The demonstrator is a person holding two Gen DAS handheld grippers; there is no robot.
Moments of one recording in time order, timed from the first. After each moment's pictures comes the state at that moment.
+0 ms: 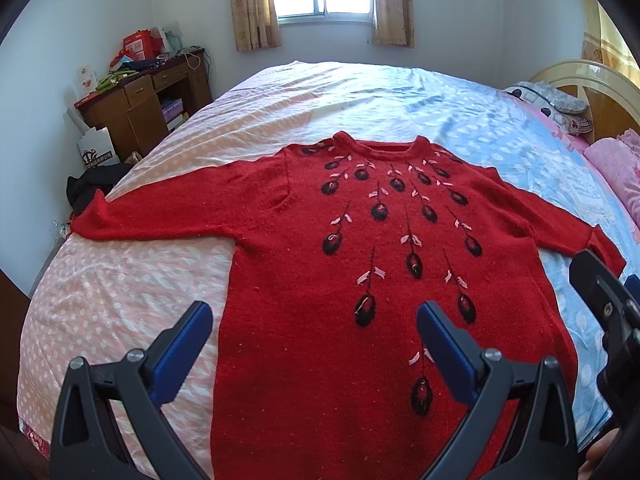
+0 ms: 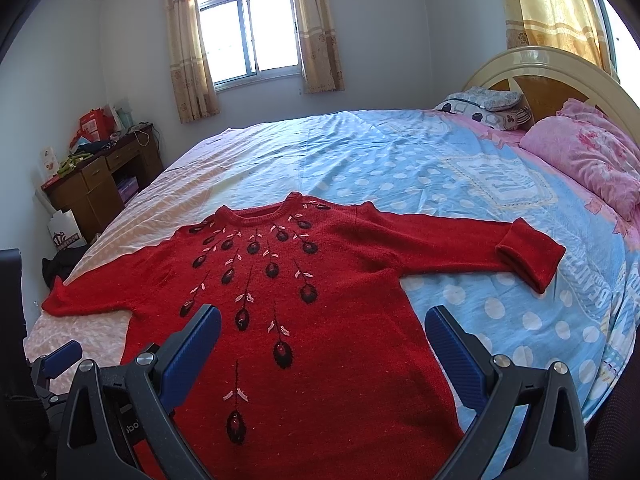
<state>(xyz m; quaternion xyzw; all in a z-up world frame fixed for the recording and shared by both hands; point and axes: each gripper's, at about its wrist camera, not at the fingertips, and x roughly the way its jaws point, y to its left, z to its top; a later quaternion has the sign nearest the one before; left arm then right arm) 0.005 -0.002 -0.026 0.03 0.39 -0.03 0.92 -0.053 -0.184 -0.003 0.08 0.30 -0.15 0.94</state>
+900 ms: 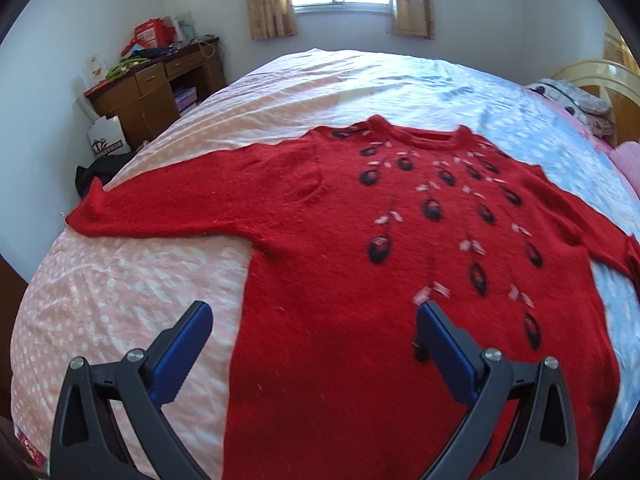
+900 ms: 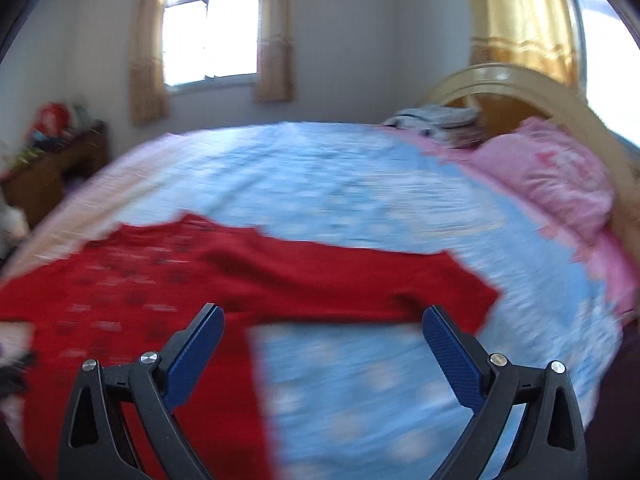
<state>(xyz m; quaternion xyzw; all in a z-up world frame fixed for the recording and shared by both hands) 0.052 0.022 -0.063 0.03 0.41 0.00 0.91 -0.037 -0.318 -0.017 0.01 0.30 -0.26 0.92</state>
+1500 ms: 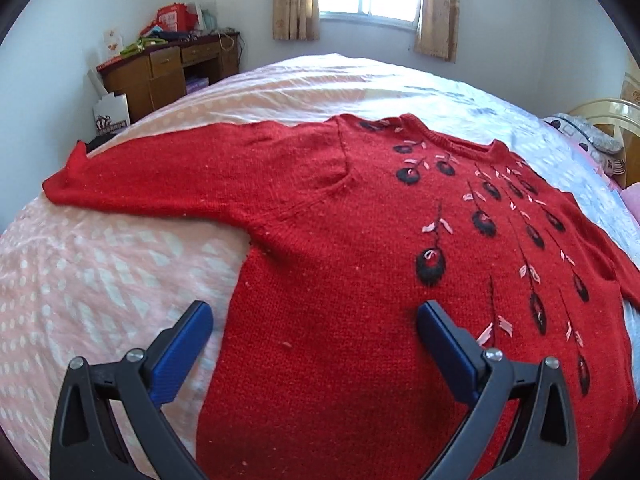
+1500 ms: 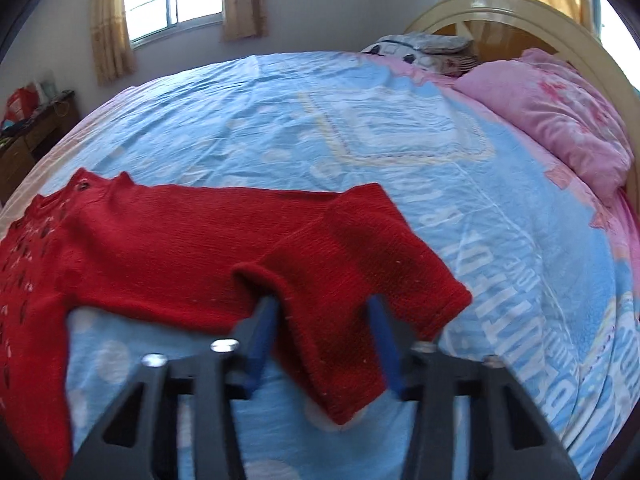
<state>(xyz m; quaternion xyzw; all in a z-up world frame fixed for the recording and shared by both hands) 0.069 0.040 -0.104 -0.03 0.38 0.01 0.92 -0.011 -0.471 -0.075 0.07 0.40 -0.23 0.88</state>
